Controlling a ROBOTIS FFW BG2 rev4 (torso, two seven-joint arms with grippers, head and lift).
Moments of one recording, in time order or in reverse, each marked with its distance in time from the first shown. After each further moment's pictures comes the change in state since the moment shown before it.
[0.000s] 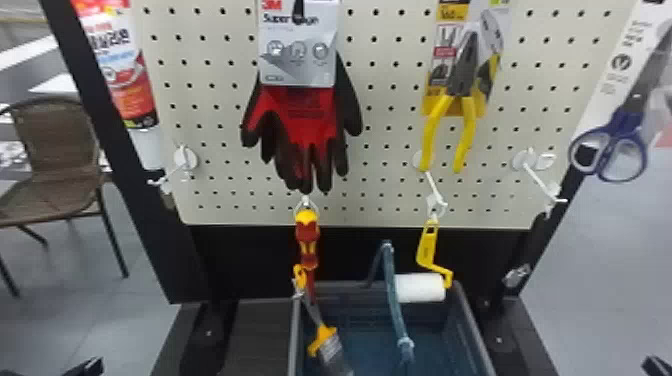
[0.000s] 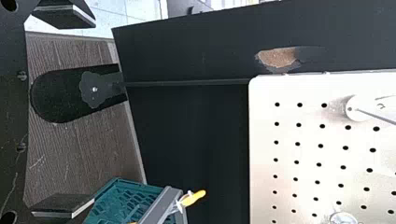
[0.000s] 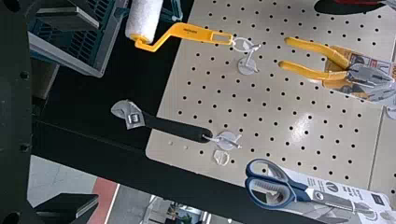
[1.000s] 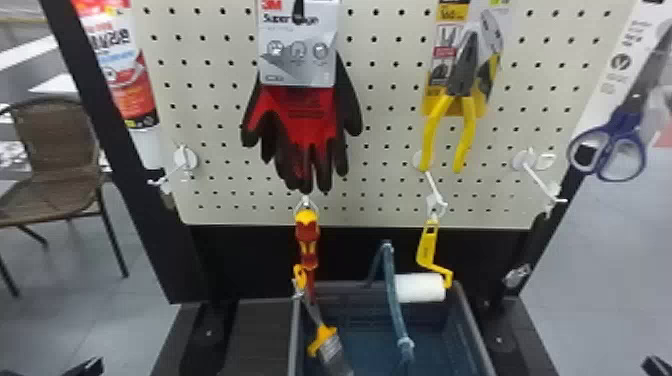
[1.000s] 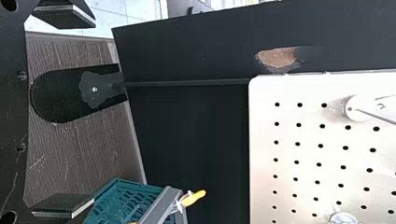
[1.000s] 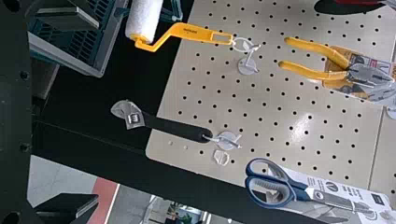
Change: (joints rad) left arm 0.000 0.000 0.000 0.000 0.000 0.000 0.000; right arm 0.000 0.000 0.000 0.000 0.000 0.000 0.000
